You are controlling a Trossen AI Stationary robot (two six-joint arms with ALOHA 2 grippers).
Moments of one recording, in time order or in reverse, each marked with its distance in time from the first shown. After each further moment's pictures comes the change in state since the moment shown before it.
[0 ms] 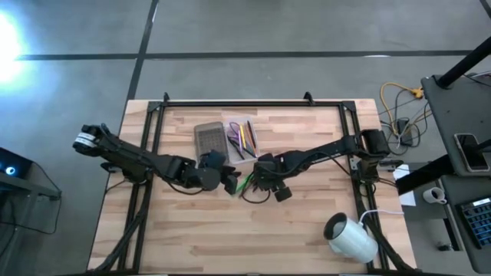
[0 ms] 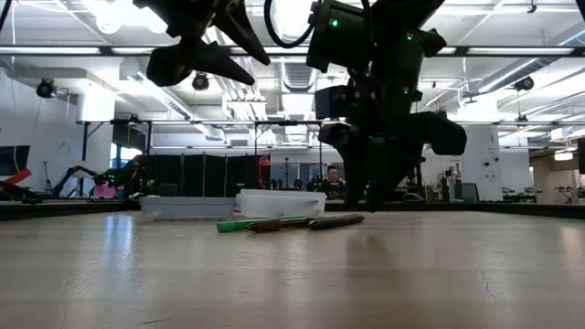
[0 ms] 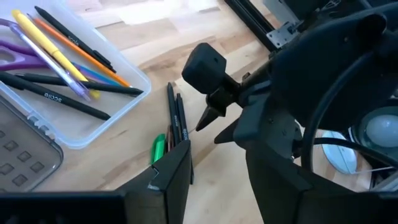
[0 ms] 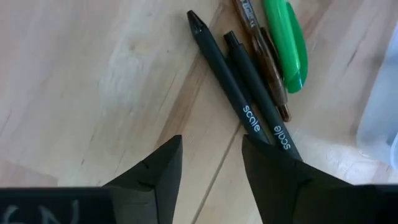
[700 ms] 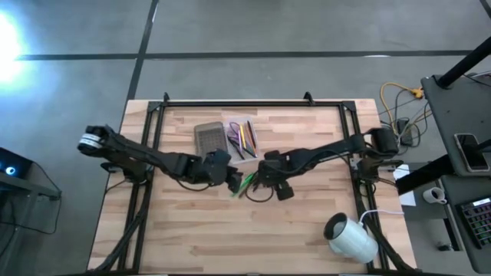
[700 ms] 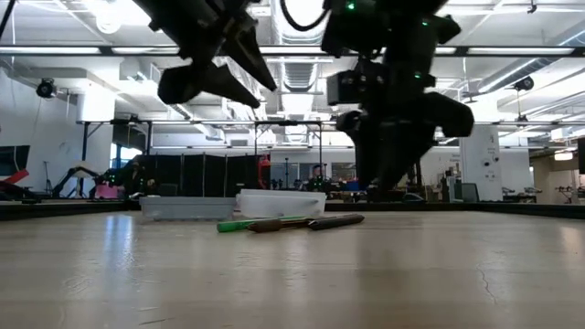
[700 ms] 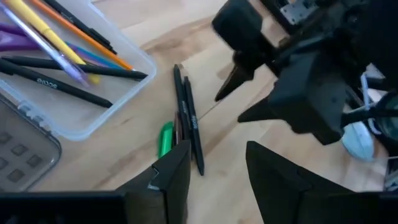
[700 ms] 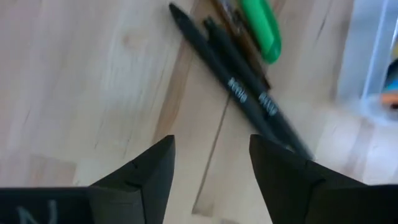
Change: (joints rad) left arm 0.070 0.053 0.000 0.005 0.117 0.028; right arm 0.005 -0.081 -0.031 -0.035 0.033 0.126
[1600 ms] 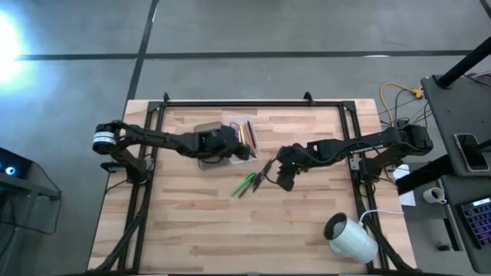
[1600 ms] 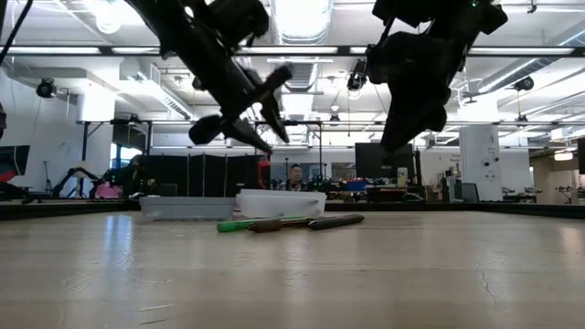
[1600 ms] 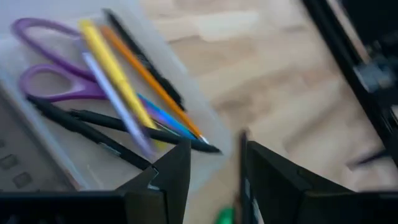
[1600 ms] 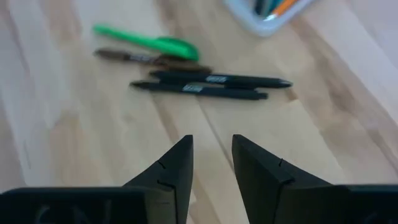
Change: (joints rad) left arm 0.314 0.125 0.000 0.112 0.113 0.019; right arm -0.052 -0.360 -0.269 0.164 -0.023 0.759
